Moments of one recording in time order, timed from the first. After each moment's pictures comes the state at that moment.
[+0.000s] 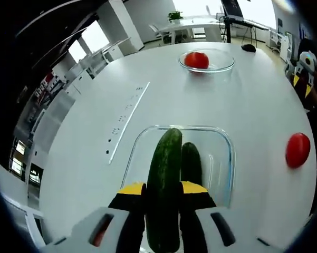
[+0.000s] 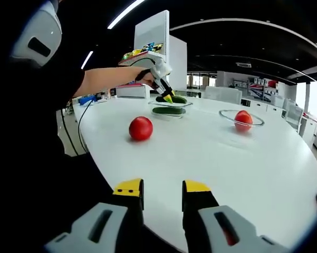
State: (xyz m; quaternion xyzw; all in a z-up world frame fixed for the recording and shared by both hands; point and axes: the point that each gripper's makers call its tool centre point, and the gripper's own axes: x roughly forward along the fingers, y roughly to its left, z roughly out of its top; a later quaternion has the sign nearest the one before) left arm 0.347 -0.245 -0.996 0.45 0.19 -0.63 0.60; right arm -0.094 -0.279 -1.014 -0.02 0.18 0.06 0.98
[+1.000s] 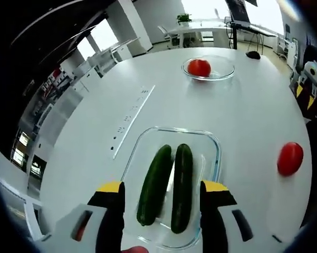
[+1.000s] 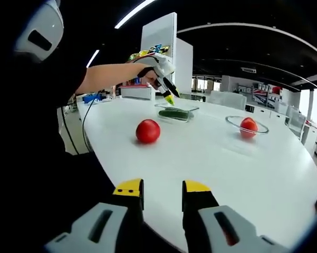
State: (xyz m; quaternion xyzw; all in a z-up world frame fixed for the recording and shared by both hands) left arm 0.334 -0.225 -0.972 0.42 0.20 -0.61 0.63; right arm -0.092 -0.263 -1.006 -0.04 0.17 0.08 0.98
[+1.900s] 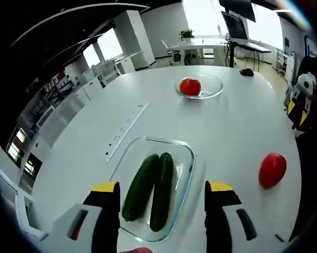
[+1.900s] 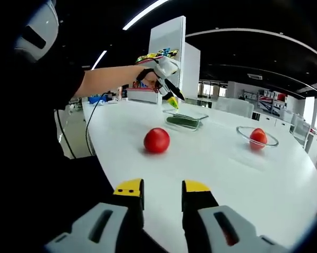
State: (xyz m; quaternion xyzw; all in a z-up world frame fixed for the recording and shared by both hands) left arm 0.300 -0.206 -0.951 0.36 0.18 -0.64 0.65; right arm -0.069 -0.237 -0.993 -0.06 0.15 0.10 0.98
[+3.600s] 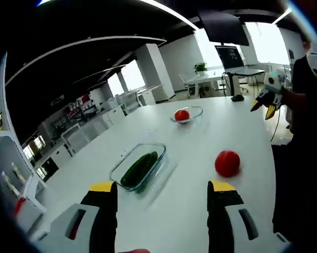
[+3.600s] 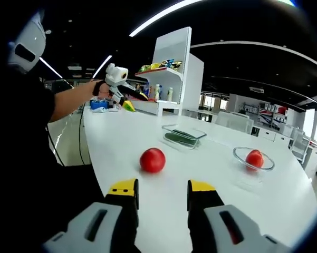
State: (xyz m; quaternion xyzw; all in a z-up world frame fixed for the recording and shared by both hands) left arm 0.215 -0.053 -0.900 0.26 0.05 -0.62 0.74; right arm -0.055 -0.242 -0.952 -0.08 0.10 0.11 0.99
